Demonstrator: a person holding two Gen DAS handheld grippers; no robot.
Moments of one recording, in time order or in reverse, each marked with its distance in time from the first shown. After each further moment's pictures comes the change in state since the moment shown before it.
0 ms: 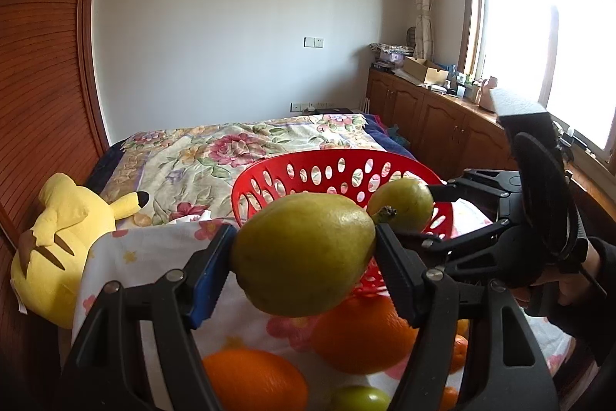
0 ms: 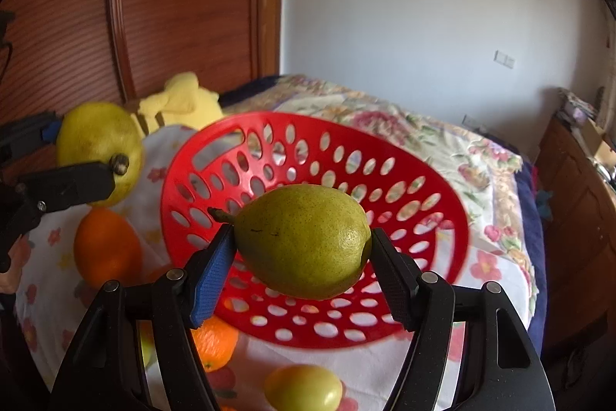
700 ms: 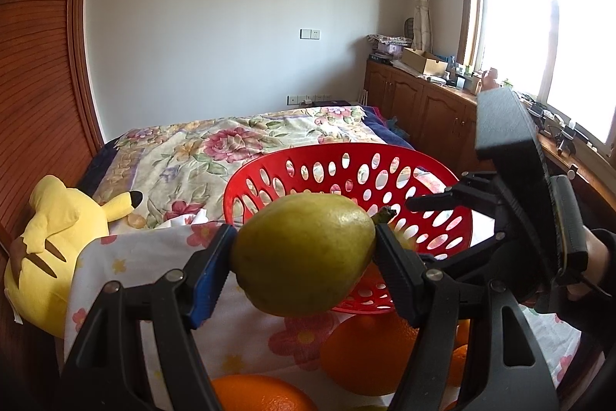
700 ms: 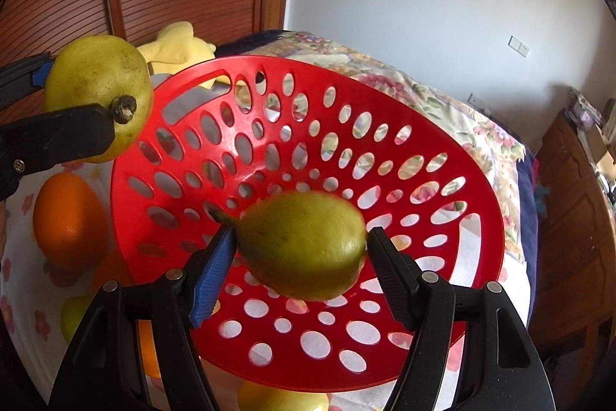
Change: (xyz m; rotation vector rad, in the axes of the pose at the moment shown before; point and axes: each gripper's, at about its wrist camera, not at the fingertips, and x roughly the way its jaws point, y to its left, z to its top) left arm 0.028 0.002 0.005 0.013 0.028 -0.012; right arm 0.035 -0.001 -0.001 -0.056 0.125 -0.054
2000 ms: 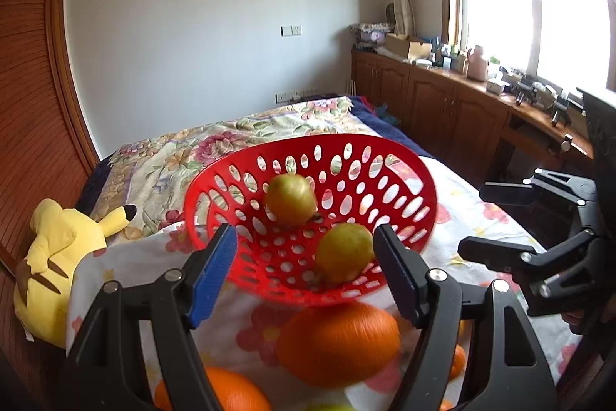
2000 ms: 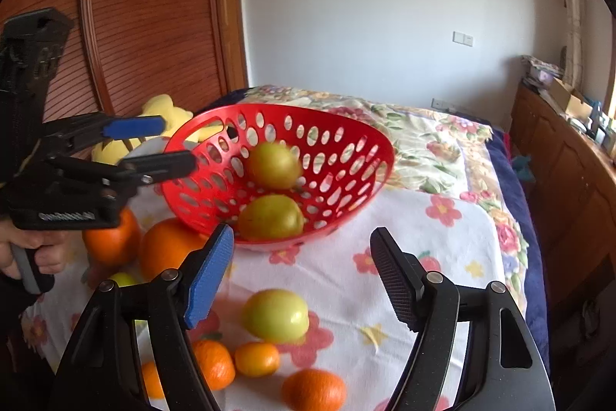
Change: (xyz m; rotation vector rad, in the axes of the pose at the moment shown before) left arm -0.011 -0.050 -0.004 0.097 0.011 0.002; right arm -0.102 -0.024 -0.077 0.238 -0.207 -0.041
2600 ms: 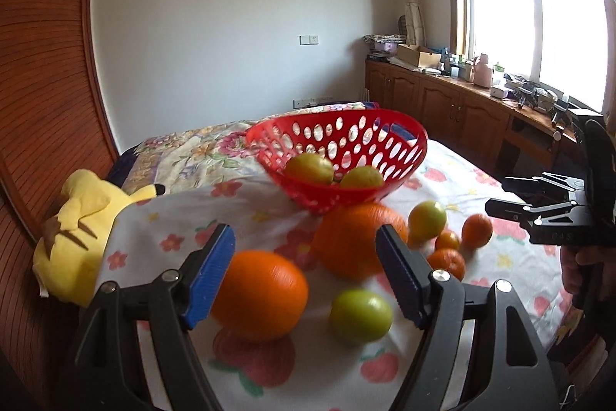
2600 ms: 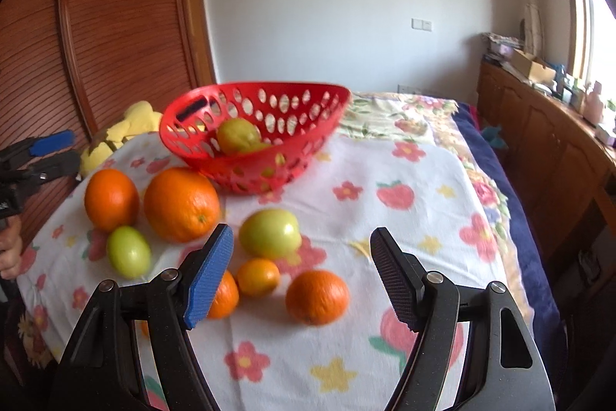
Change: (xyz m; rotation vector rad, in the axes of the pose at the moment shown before) left arm -0.079 0.022 -0.078 -0.028 -0.040 0.060; right arm -0.035 0.003 -0.067 0.121 0.005 -0.101
